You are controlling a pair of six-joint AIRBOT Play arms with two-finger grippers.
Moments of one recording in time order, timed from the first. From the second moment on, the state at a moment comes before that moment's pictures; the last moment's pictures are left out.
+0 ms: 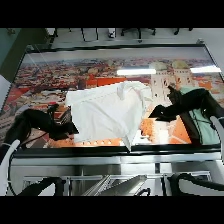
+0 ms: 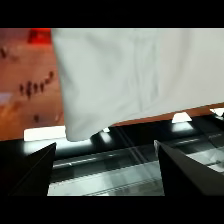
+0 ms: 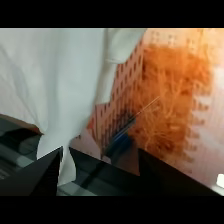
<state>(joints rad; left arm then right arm) 0.02 -1.17 0.76 -2.02 1.23 1.61 -0.13 -1.38 0.96 2.28 -1.29 -1.86</state>
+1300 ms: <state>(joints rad) -0.15 -1.00 1.14 -2.04 1.01 1.54 0.09 -1.30 1.22 2.49 -1.13 -1.90</state>
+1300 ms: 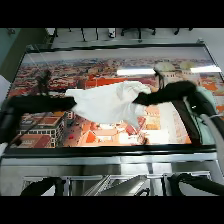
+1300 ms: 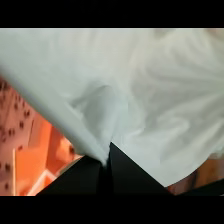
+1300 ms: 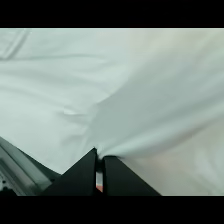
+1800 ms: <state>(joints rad) -0.11 -0.61 1.75 -2.03 0.92 1.53 -0.06 -0.85 1.90 2.36 -1.12 -1.97</state>
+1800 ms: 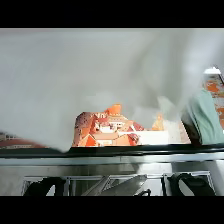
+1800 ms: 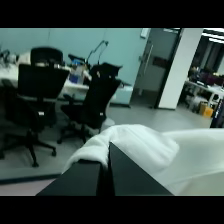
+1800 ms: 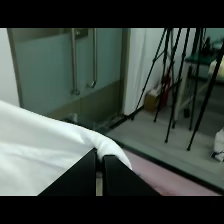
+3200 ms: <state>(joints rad) -0.13 -2.00 2.02 -1.96 1.14 1.51 -0.05 -1.89 1.87 2.40 -1.07 -1.89</state>
